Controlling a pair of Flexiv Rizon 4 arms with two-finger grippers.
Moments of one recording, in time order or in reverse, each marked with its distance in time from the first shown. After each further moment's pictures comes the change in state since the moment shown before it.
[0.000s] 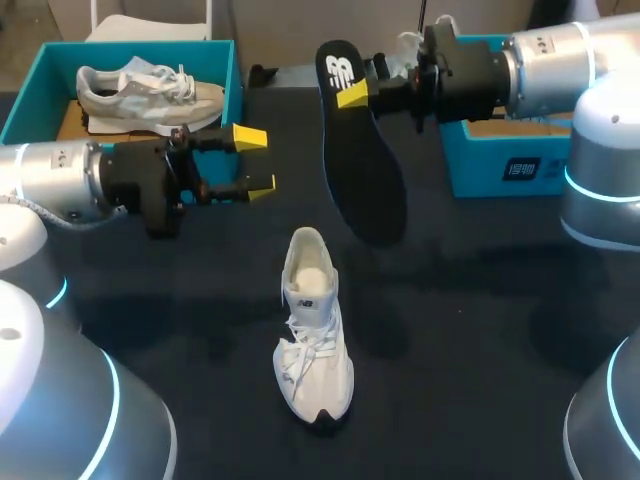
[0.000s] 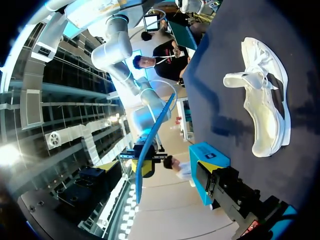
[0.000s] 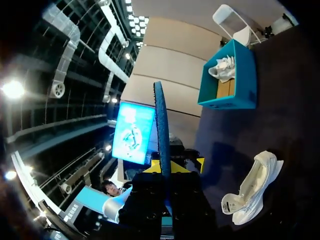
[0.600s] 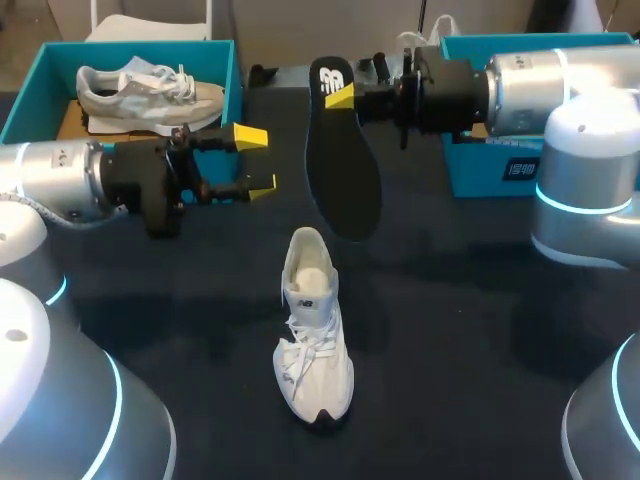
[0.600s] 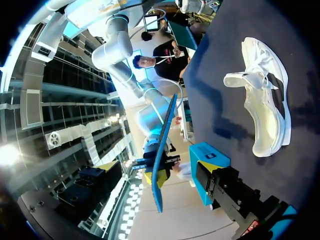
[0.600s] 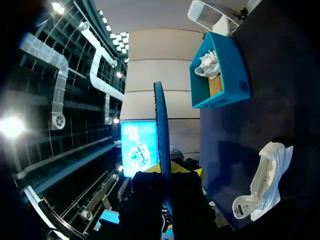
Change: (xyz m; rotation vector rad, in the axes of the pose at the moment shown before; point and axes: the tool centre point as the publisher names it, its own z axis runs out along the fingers) left arm 0.000 0.001 0.001 0.001 0.000 -0.001; right arm -0.031 0.025 0.017 -0.093 0.042 0.260
